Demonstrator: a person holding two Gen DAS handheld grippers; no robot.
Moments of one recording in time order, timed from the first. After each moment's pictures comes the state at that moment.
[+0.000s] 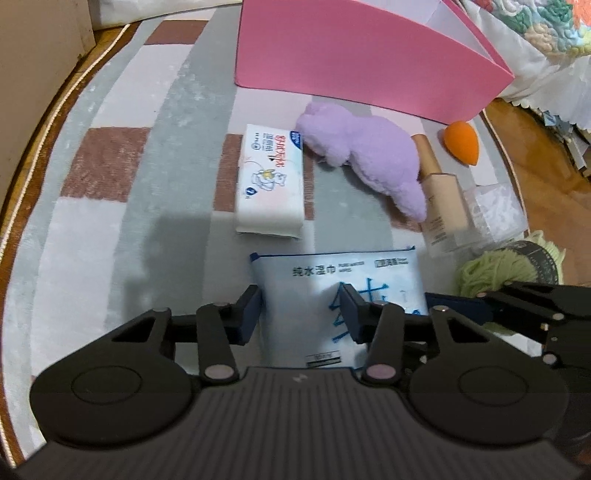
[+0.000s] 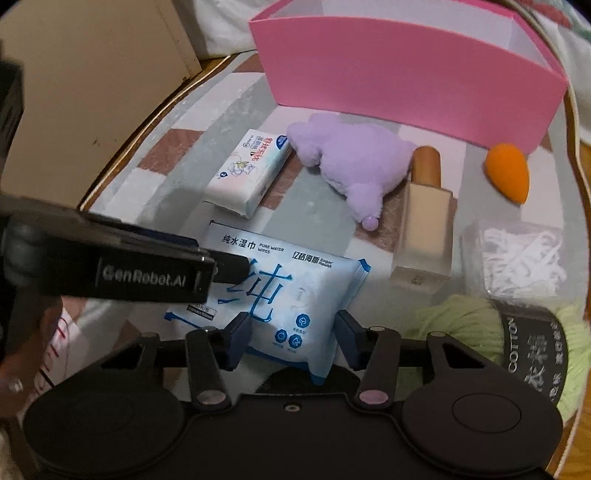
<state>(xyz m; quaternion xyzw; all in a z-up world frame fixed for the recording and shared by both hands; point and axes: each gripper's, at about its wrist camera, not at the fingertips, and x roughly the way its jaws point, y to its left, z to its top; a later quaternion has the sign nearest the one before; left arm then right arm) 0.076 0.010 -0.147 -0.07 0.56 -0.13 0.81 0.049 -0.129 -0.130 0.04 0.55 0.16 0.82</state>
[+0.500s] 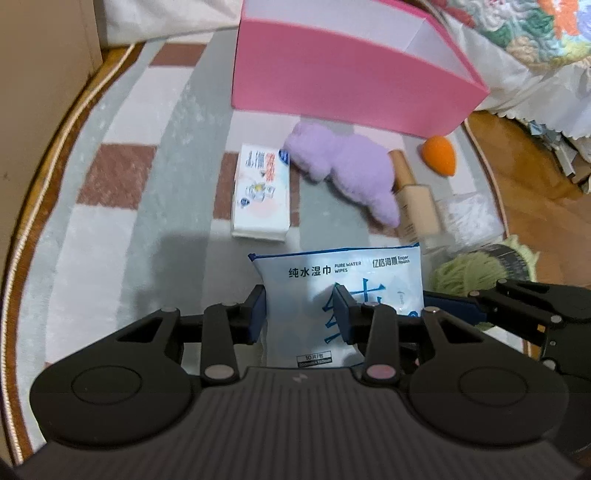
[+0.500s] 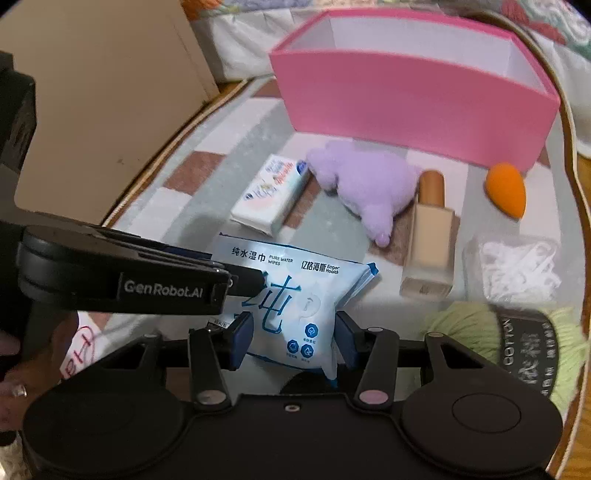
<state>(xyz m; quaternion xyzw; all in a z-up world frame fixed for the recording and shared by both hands) 0.057 0.007 -0.113 -0.07 0.54 -0.13 0.83 0.029 -0.121 -0.100 0.03 0.51 0.18 0.84</state>
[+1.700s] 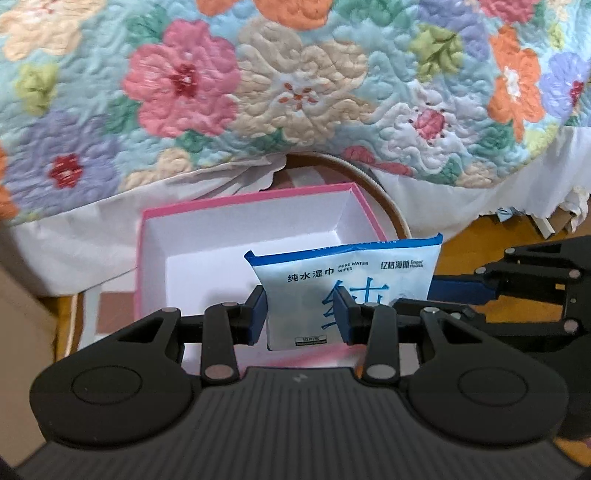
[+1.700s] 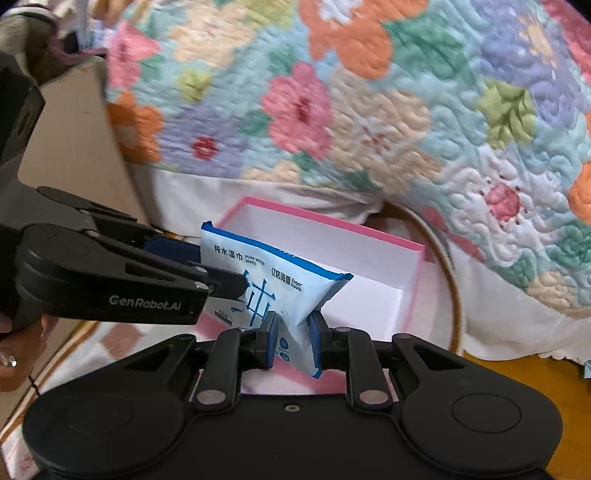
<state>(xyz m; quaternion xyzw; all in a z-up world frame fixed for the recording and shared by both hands) 0.235 -0.106 0.024 0.01 0.43 -0.19 0.88 0.189 -0.229 0.041 -0.06 0.41 0.14 0.90</state>
